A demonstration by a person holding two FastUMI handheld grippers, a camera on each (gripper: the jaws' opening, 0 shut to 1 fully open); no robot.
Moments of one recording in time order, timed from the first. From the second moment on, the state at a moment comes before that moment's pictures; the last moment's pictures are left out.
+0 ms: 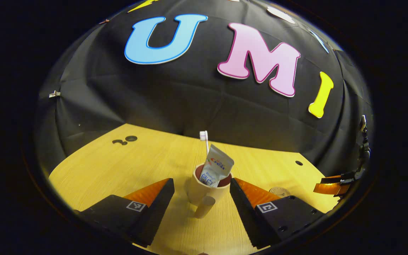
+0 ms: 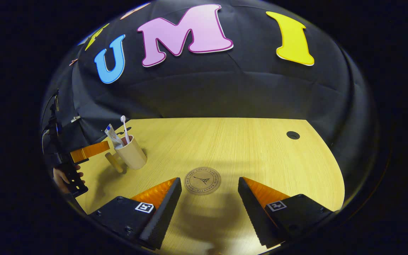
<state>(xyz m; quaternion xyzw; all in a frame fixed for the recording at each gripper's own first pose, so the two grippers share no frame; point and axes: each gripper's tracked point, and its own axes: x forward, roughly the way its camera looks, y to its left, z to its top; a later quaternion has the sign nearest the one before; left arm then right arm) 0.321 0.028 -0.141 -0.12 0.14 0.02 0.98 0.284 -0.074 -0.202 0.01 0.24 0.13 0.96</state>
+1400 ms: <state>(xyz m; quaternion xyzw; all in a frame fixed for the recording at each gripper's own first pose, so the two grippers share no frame) 0.346 0.007 -0.224 -0.02 0.51 -0.04 0.86 0.234 -0.214 -0.234 0.11 0.28 0.00 0.95</state>
